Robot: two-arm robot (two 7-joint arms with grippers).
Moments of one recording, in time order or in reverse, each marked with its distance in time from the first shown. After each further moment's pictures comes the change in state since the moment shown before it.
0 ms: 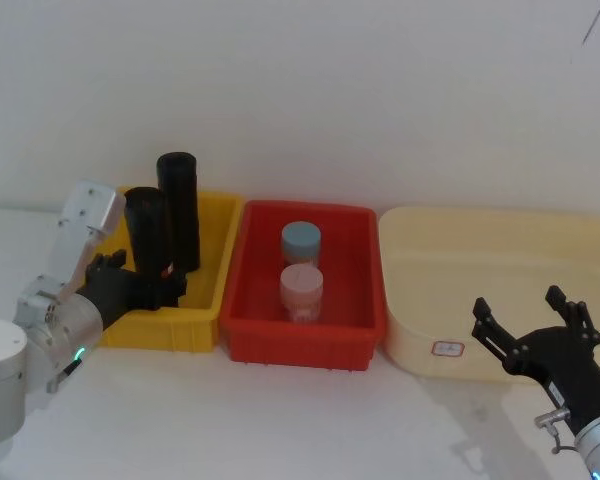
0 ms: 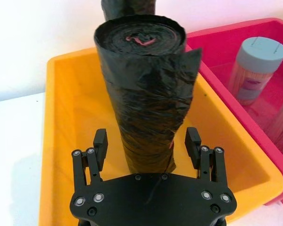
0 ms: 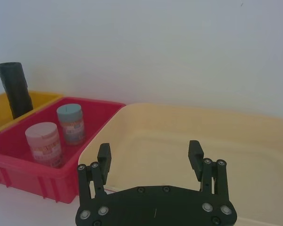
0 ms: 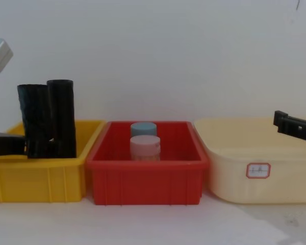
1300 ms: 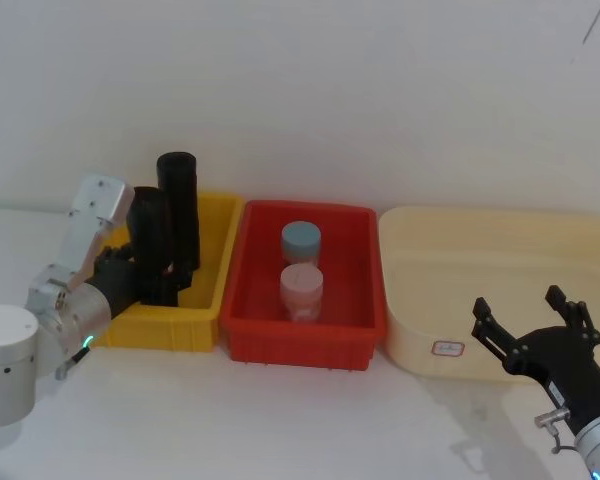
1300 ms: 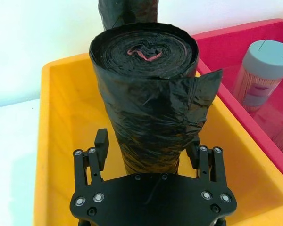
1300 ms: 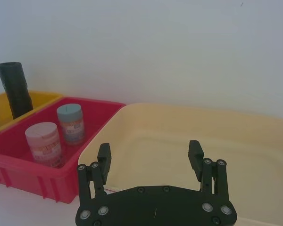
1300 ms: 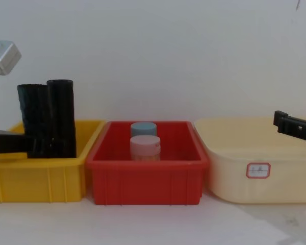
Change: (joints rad) left arm -0.063 -0.029 0.004 0.087 0.034 -0.013 -0.035; right arm 0.000 0.000 0.000 0.000 0.000 0.000 0.000
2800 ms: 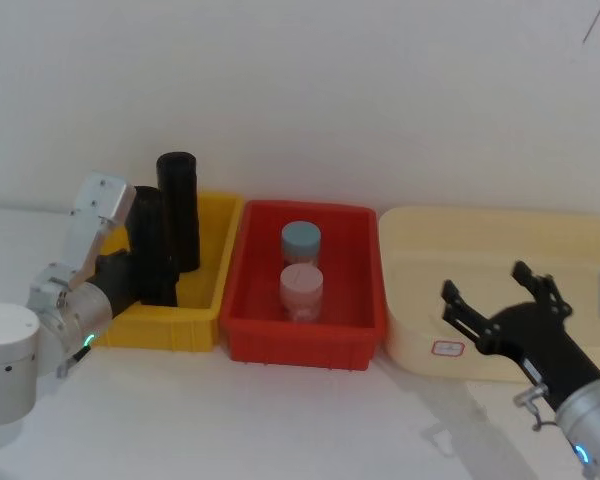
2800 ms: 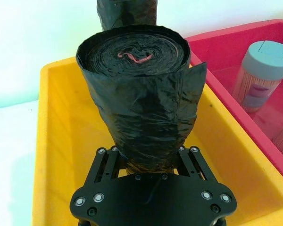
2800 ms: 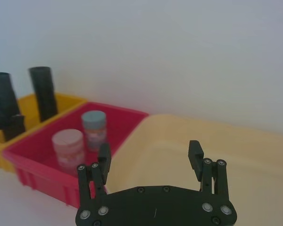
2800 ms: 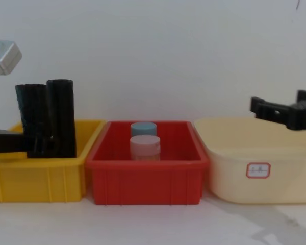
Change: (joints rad) left arm -0.006 -0.003 0.000 0.008 0.004 -0.004 -0.006; right arm 0.060 0.009 -0.031 -0.010 0.001 0.048 0.070
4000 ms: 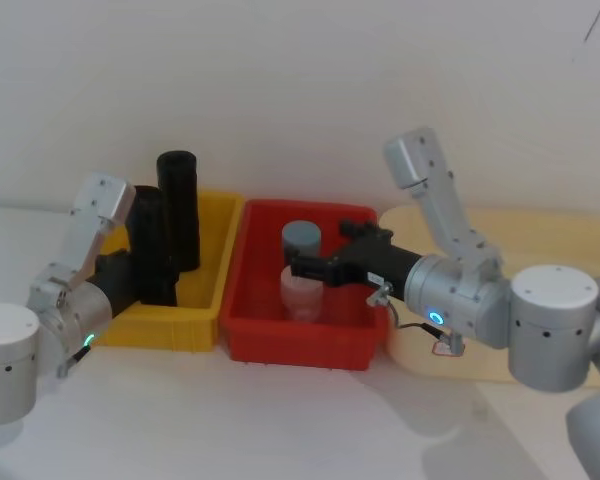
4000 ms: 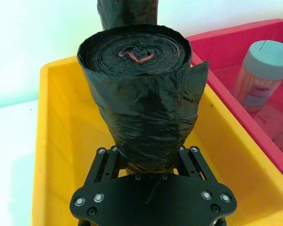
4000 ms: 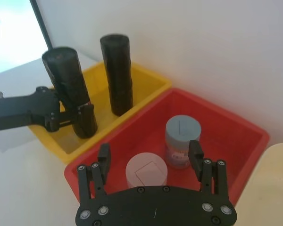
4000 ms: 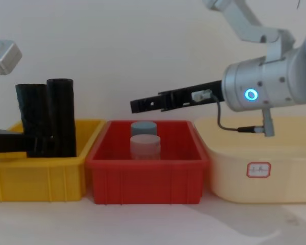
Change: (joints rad) left arm 0.000 0.000 0.000 0.000 0.000 0.000 0.000; right arm 0.545 -0.159 -0.257 0.391 0.027 0.408 0.233
